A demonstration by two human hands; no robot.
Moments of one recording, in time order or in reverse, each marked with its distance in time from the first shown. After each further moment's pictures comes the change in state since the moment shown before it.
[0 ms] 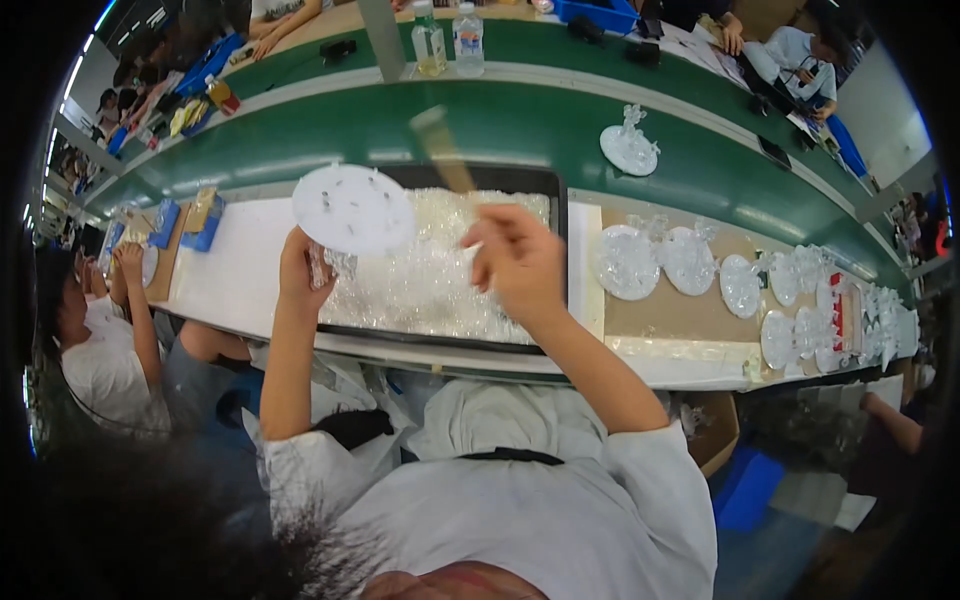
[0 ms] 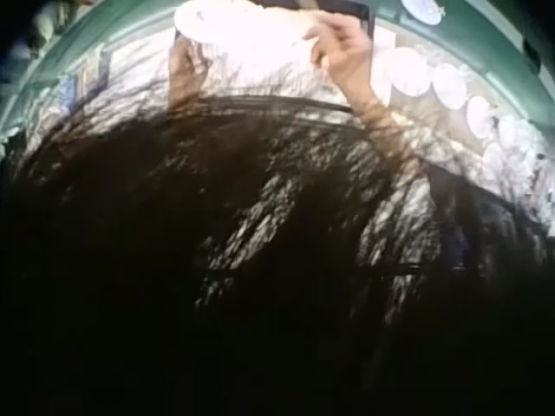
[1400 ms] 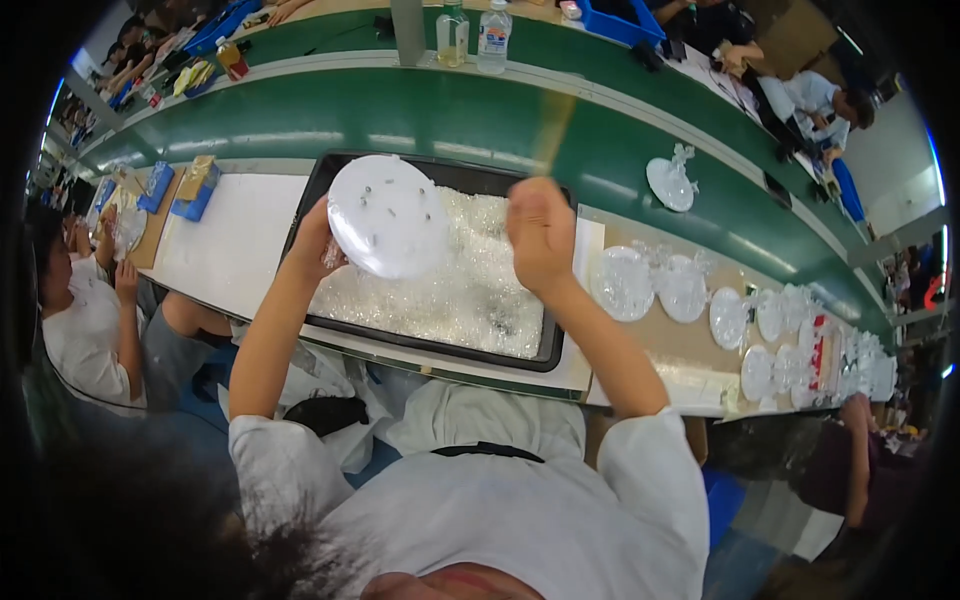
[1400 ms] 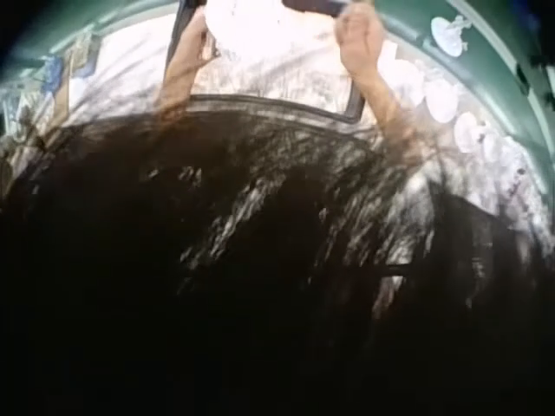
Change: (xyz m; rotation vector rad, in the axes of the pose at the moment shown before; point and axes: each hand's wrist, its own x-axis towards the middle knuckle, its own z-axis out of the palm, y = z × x) left_hand 0.039 -0.004 -0.028 -0.030 -0.399 -0.225; right_hand 0.057 0.021 -0.019 -0.608 -0.229 -0.339
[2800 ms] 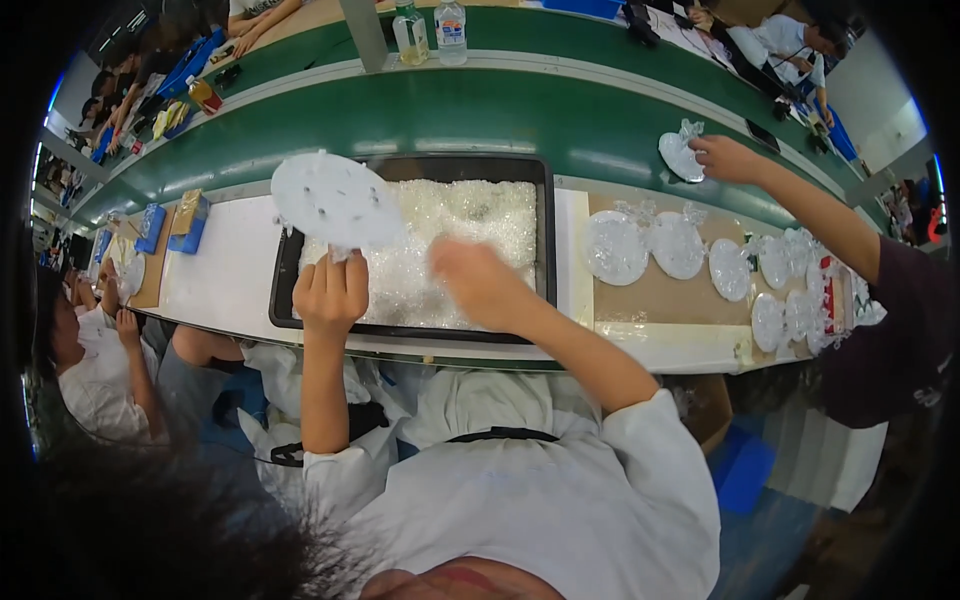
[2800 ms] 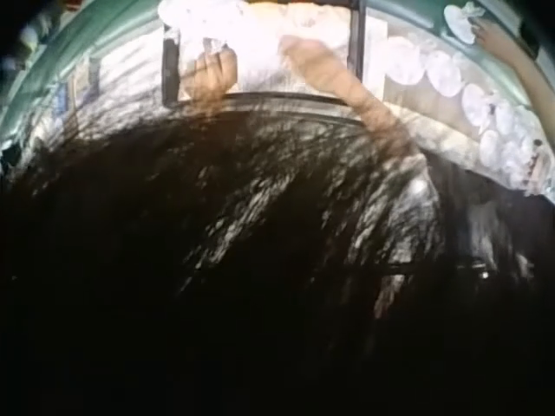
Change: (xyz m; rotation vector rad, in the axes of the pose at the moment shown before) left_hand -0.041 -0.030 0.096 2.379 0.435 1.355; right_hand -0.054 -0.044 0.017 0.253 -0.237 0.254
